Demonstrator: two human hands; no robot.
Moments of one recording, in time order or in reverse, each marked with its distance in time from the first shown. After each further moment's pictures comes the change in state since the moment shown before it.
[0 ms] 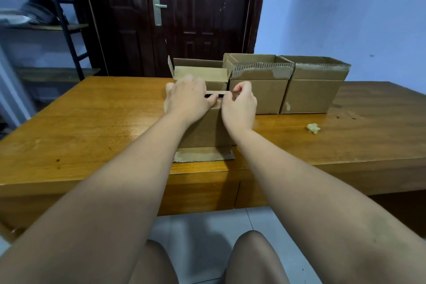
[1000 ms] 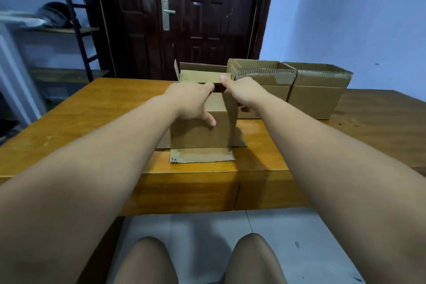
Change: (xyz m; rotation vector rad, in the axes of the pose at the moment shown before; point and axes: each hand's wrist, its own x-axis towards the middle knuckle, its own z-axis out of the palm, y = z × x) left_hand 0.003 -0.006 -0.038 0.215 -0.368 0.273; right_hand 0.040 -0.042 -0.035 -0.248 -0.569 0.147
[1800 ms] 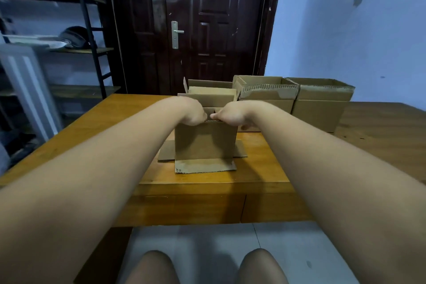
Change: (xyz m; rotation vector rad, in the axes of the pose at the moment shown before) left_hand -0.024 -0.001 -0.030 -0.141 -0.277 -0.275; right_hand -0.020 -0.029 0.007 -0.468 -0.383 -0.060
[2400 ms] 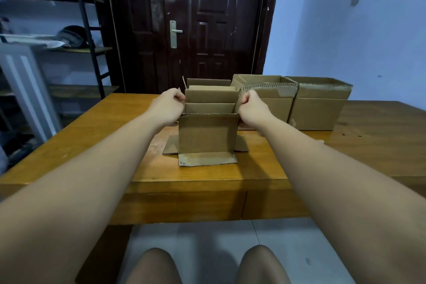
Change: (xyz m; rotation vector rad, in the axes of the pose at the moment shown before) left_hand 0.004 -0.044 0.026 -0.936 0.397 -0.041; right_hand 0.011 0.041 0.015 0.582 0.480 0.036
